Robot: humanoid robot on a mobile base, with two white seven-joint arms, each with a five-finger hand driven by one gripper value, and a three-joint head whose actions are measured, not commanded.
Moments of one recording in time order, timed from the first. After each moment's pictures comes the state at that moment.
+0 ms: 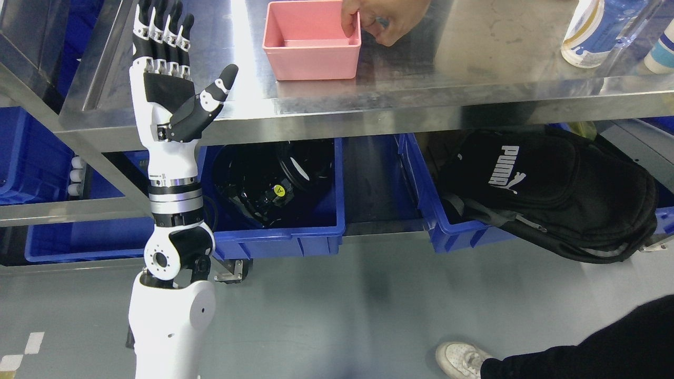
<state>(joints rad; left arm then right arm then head) -0.37 0.00 -0.13 -1.68 0.36 -0.43 -0.03 0.00 0.00 0.00 0.00 0.00 -0.07 -0.01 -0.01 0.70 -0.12</state>
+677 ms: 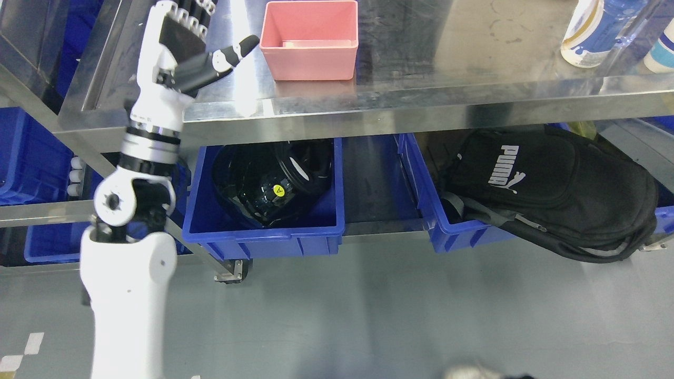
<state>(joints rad) -0.60 0.13 -0.07 -1.63 0.36 -0.04 -0.37 0.00 0.00 0.00 0.00 0.00 -0.07 -0.02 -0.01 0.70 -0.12</state>
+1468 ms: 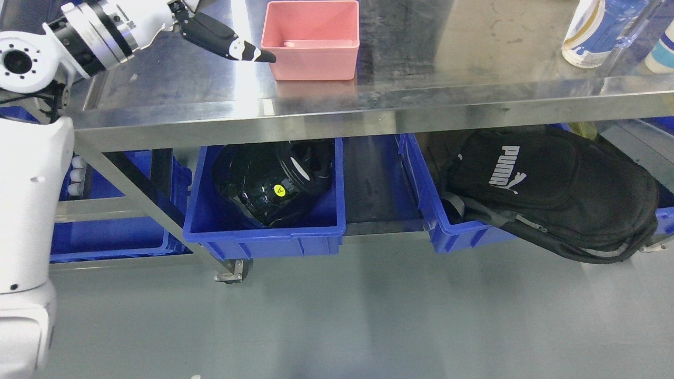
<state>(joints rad) -1.07 0.43 -0.37 -1.41 0.08 0.02 -0.84 0.00 0.00 0.00 0.00 0.00 -0.07 -0.01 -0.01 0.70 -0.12</state>
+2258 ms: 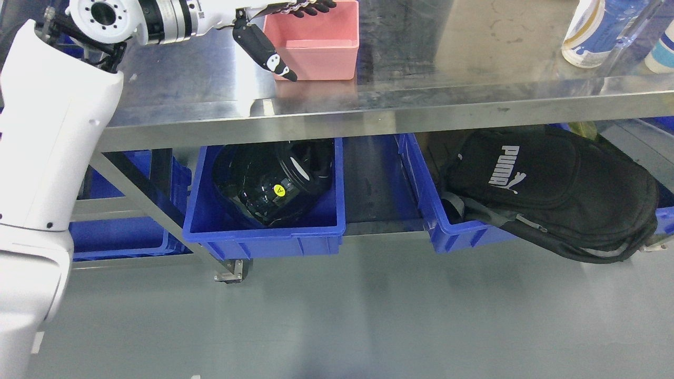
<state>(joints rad) -1.29 0.32 -0.61 -1.08 -0.09 -0.04 -0.91 0.00 0.00 0.00 0.00 0.00 -0.07 -0.01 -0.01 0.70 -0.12</state>
